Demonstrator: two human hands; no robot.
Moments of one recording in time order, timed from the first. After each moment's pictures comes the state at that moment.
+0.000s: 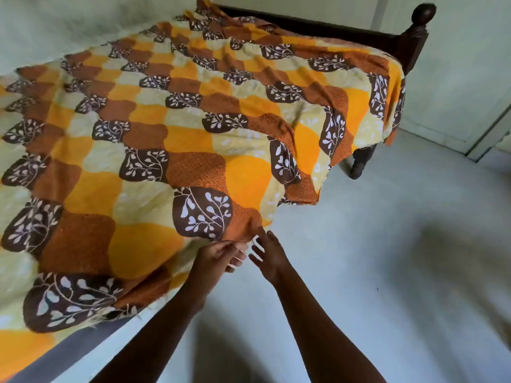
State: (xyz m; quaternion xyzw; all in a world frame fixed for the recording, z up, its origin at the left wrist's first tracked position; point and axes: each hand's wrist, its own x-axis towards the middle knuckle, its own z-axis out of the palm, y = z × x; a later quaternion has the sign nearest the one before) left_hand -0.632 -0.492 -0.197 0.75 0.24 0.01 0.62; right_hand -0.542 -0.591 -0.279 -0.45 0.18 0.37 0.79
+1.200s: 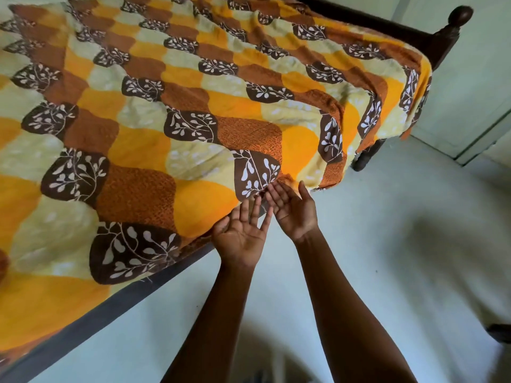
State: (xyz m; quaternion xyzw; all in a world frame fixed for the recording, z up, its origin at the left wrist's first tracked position) left_hand -0.653 -0.463 -0.209 0.02 0.17 0.13 0.98; right_hand -0.553 -0.544 -0.232 -0.28 0.14 0.29 0.90
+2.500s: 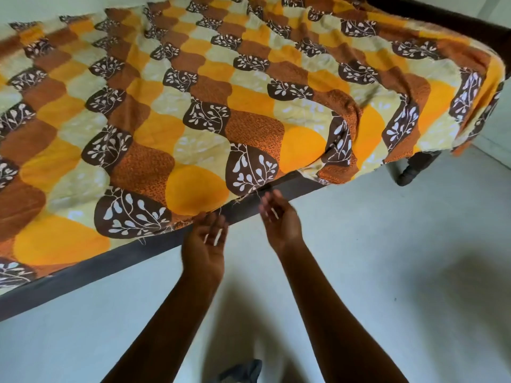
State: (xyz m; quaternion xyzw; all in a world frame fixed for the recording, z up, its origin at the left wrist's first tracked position) left_hand -0.702 -0.490 -0.189 0.22 0.43 0.33 0.81; right_hand -0.581 -0.559 -0.223 -0.33 0.15 0.37 0.86
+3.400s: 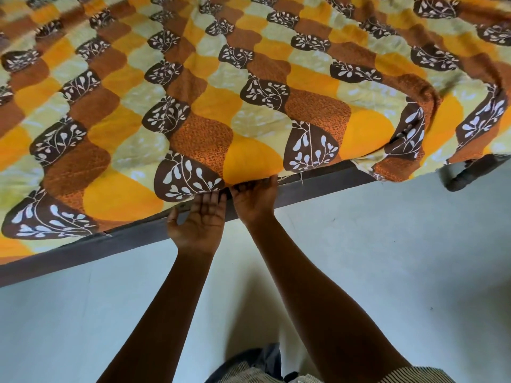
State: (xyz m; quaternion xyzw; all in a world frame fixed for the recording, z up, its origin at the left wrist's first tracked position) left_hand -0.764 -0.415 -0.197 0.01 0.27 0.41 0.87; right_hand -0.658 -0.441 -0.211 -0.19 0.12 0.46 0.86
